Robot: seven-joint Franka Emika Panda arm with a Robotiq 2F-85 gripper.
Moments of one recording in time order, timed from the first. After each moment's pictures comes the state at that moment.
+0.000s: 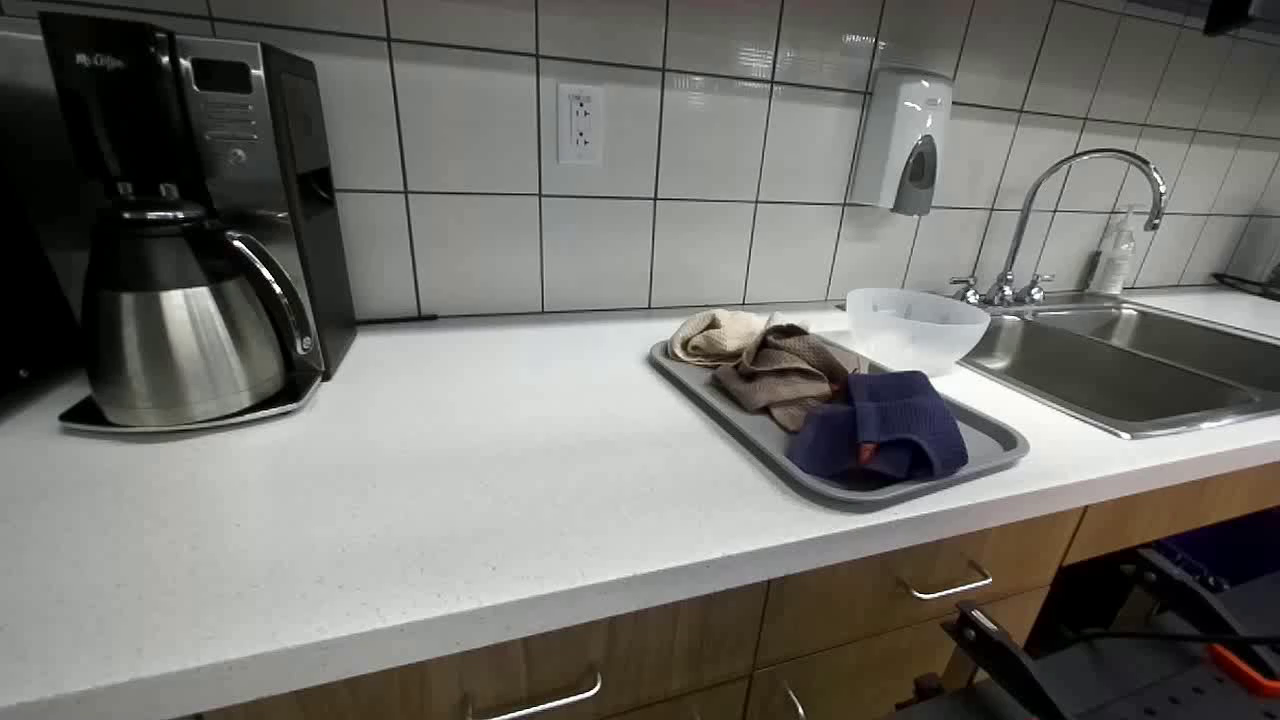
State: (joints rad) arm -0.03 -0.73 -0.08 -2.42 0.14 1.48 0.11
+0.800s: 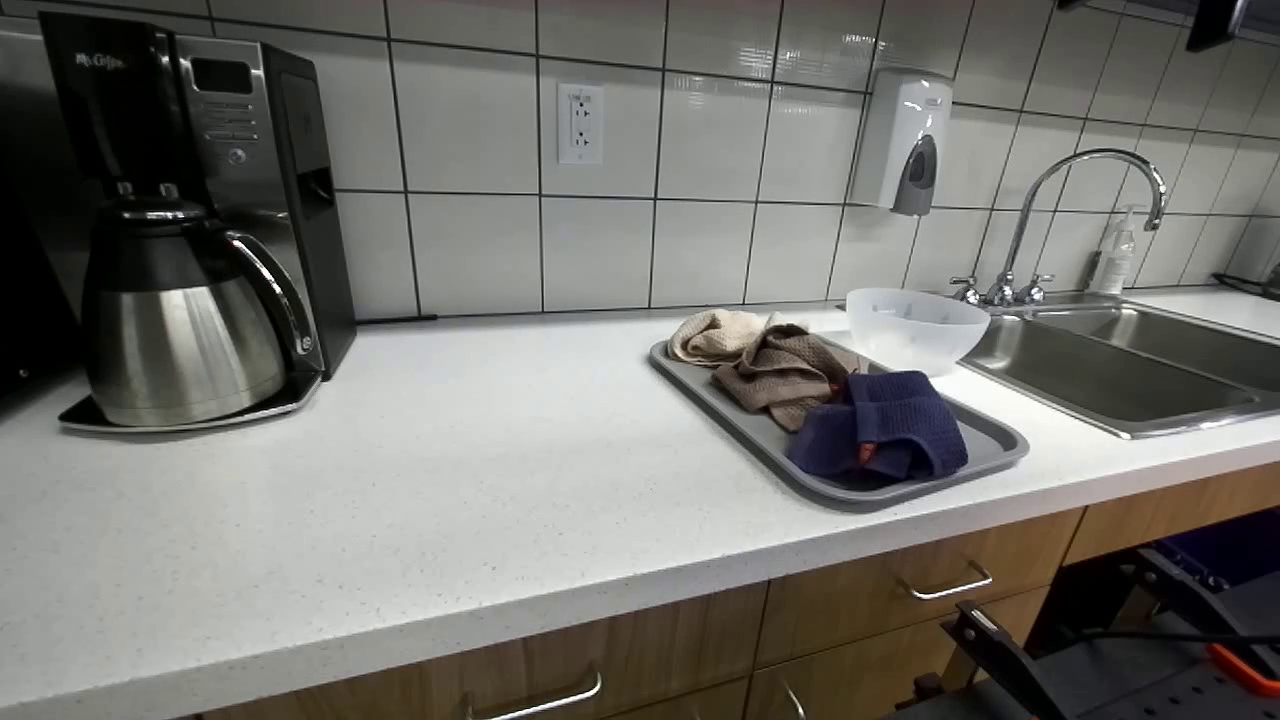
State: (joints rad) arm -0.04 -0.73 -0.07 -2.45 0.14 1.54 0.11
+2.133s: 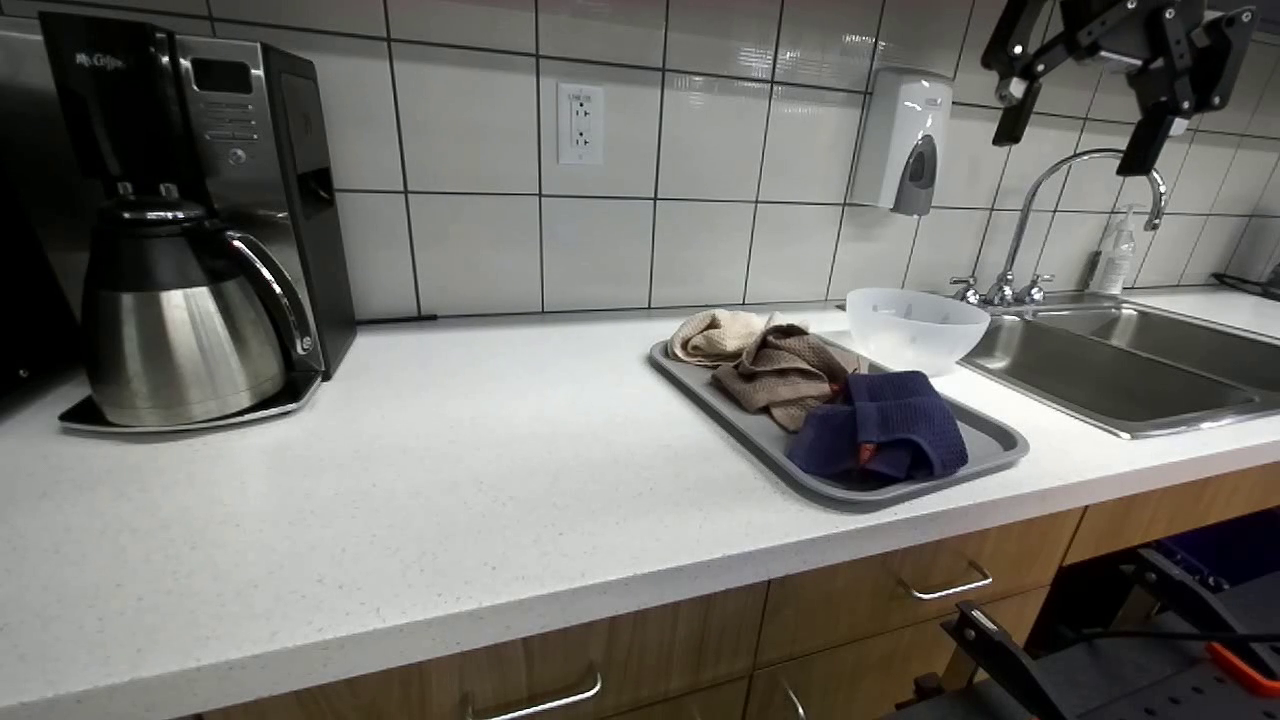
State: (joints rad) arm -0.07 -0.75 -0.06 -2.66 0.14 1.84 0.16
